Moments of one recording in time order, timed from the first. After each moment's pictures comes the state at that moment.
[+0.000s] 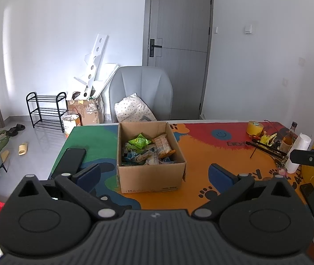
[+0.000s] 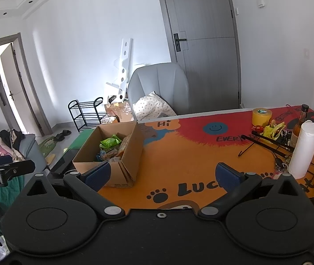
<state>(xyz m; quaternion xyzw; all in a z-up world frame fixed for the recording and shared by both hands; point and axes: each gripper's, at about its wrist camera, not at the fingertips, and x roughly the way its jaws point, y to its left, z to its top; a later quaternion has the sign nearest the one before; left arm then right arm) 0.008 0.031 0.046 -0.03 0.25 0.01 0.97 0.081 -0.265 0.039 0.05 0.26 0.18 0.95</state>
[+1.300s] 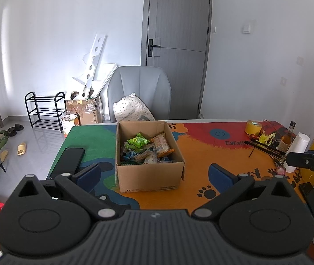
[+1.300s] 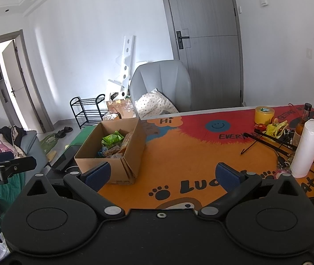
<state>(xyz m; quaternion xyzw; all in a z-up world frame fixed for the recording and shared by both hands) 0.005 0.032 0.045 -0.03 0.25 0.01 0.97 0.082 -0.263 0.035 0.05 0.27 0.18 0.95</state>
